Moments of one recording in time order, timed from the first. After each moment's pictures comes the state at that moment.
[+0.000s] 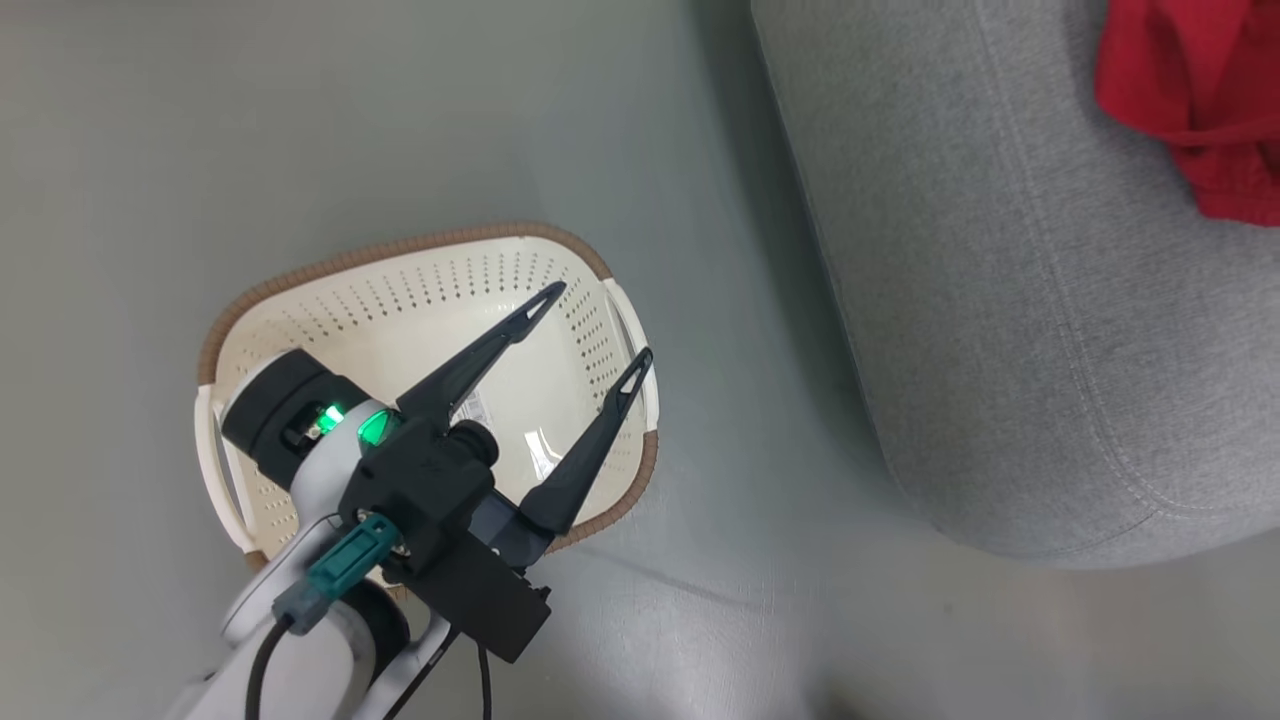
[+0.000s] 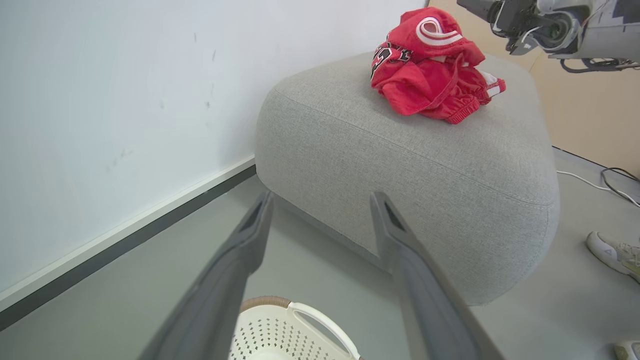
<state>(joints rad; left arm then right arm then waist) -0.41 0.32 -0.49 -0.28 -0.28 -0.11 0.15 -1.00 -0.49 0.11 0.75 0.58 -0.10 -0.23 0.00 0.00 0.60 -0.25</state>
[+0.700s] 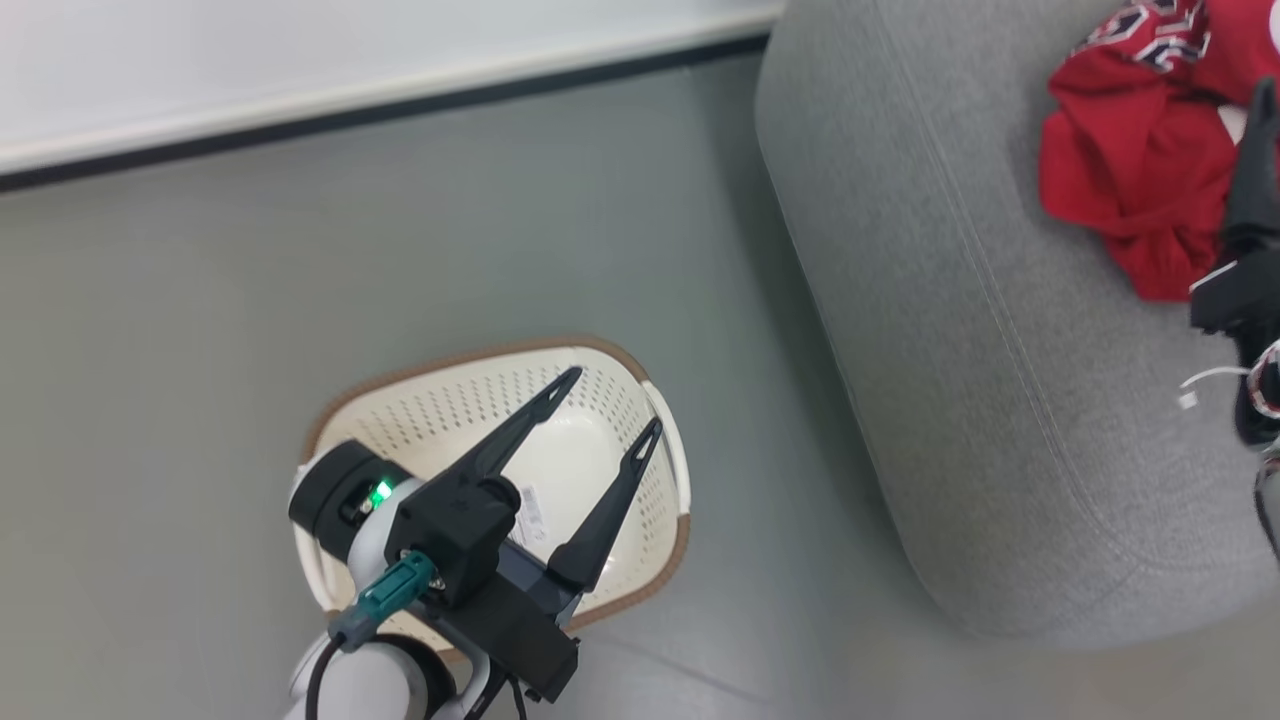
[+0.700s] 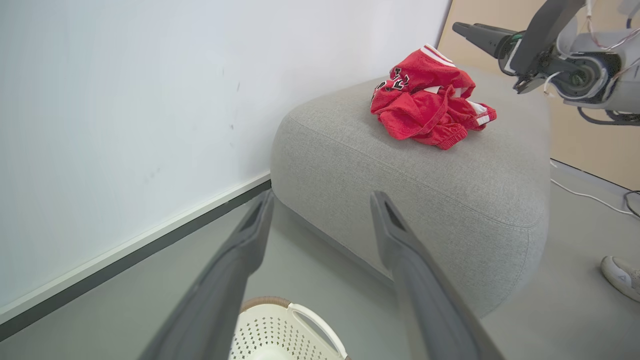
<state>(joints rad) -0.32 0.25 -0.52 -0.13 -0.32 -0.09 0.06 -0.76 -0.41 0.20 0.58 0.50 -0.07 -0.25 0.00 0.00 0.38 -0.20</state>
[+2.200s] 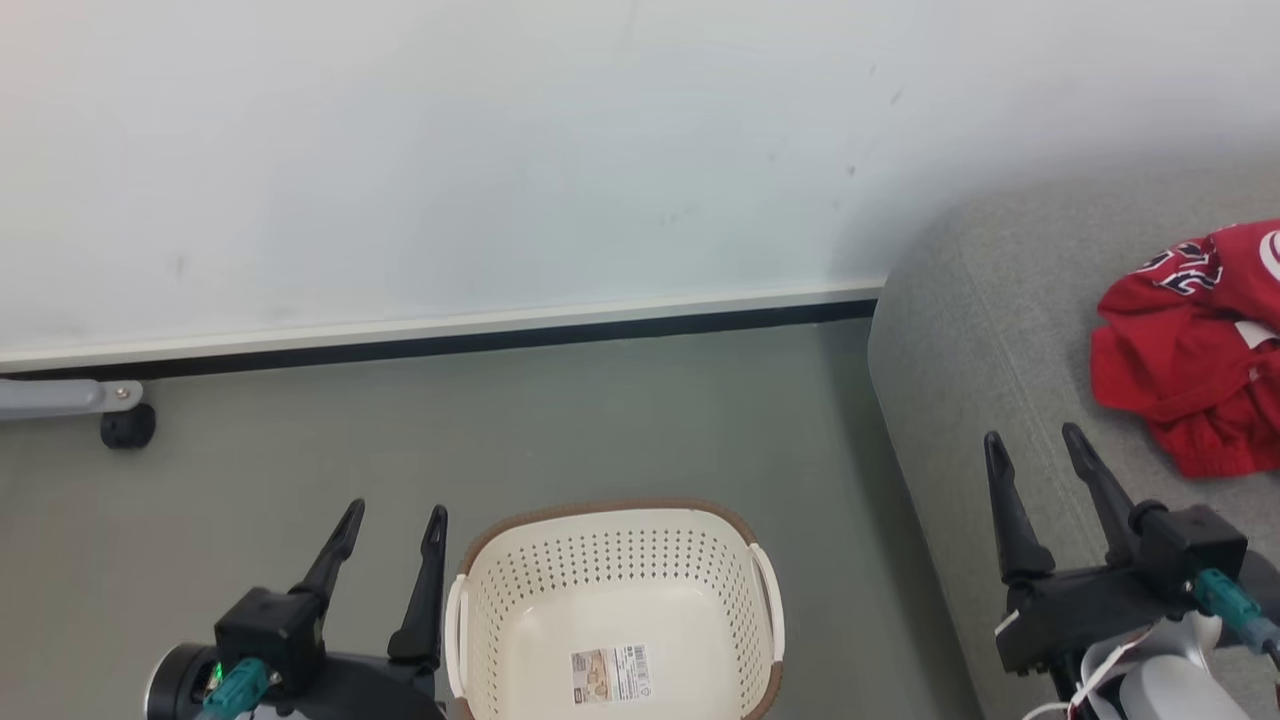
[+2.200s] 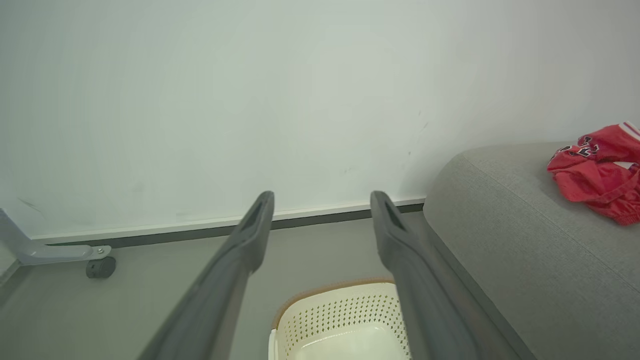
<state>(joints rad) -0.04 0.23 -0.29 -0.03 -0.39 0.10 -0.04 -0.21 -0.30 0.32 0.18 0.40 -0.12 -0.19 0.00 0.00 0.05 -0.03</state>
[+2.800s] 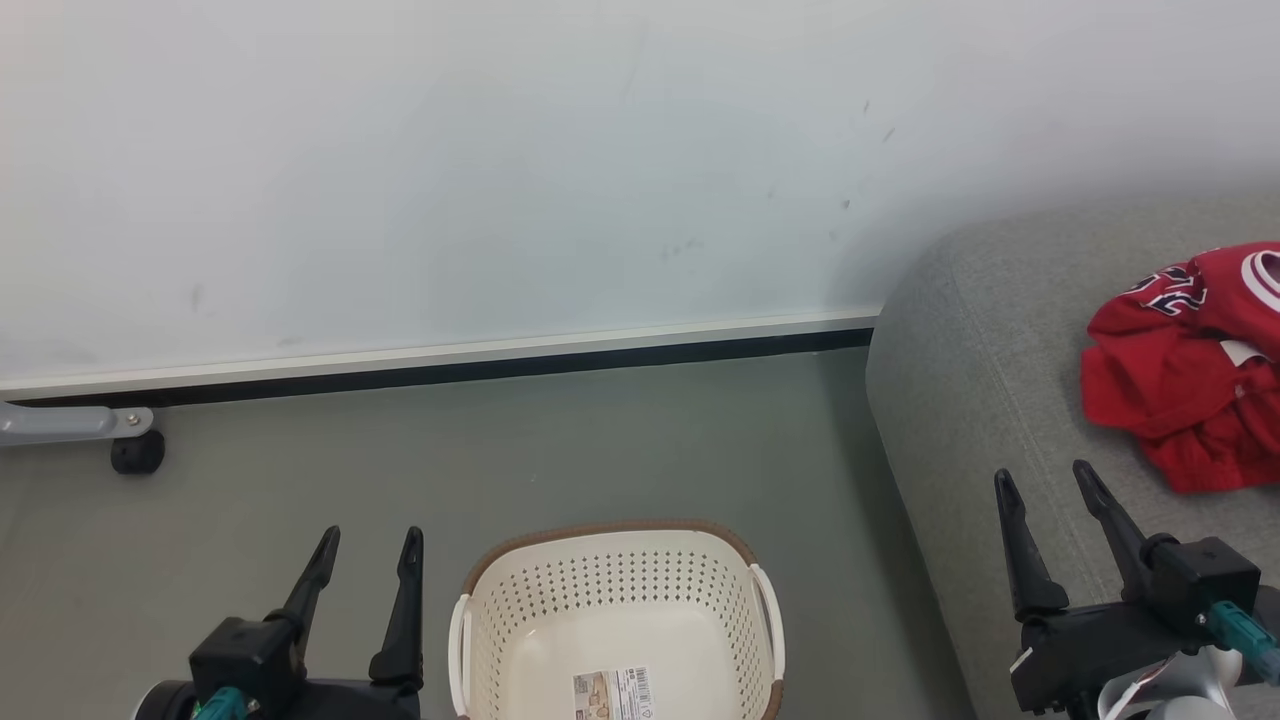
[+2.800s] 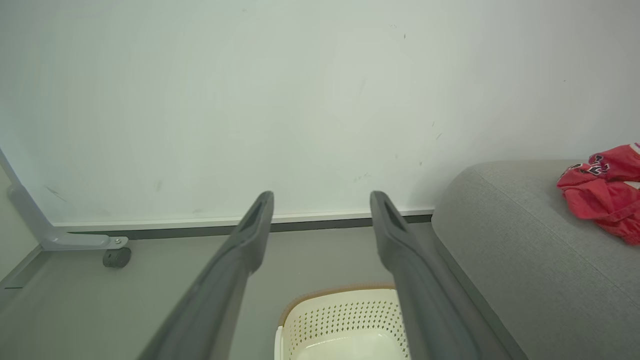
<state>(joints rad) 0.03 0.20 -0.23 -0.04 -0.39 0.12 -0.05 -0.09 -0.31 0.28 0.07 0.36 -0.12 -0.11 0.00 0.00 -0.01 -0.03</state>
